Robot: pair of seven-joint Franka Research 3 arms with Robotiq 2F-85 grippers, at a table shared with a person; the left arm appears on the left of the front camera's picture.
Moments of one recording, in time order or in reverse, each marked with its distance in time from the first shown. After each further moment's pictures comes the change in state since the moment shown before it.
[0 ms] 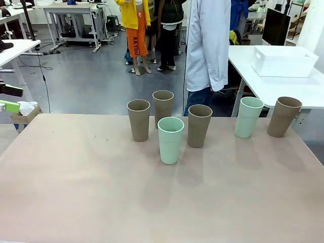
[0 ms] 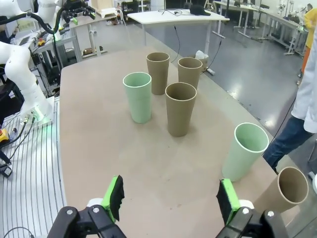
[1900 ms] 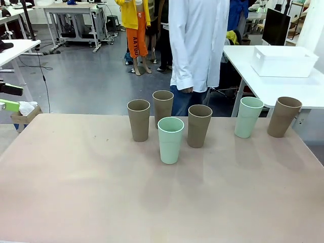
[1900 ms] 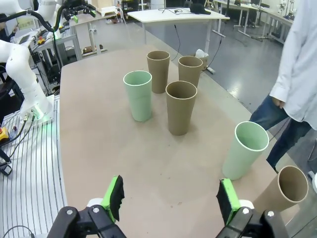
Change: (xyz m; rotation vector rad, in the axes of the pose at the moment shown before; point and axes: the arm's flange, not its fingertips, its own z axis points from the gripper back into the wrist) left arm 0.002 0.001 0.001 0.000 -0.005 -0.005; right arm 0.000 0.001 0.002 0.000 0.007 0.003
